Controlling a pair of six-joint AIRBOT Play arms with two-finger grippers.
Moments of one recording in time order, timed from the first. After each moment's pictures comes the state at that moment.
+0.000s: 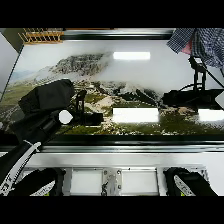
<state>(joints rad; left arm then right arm) -0.47 -1.13 0.73 0.95 -0.73 -1.66 0.05 -0.89 1.08 -1.19 1.17 1.49</state>
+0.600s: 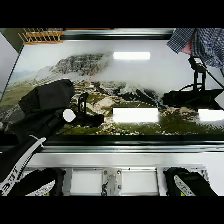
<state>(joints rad) -0.43 -1.22 0.76 0.97 -0.77 -1.66 0.05 -0.89 1.08 -1.19 1.17 1.49</state>
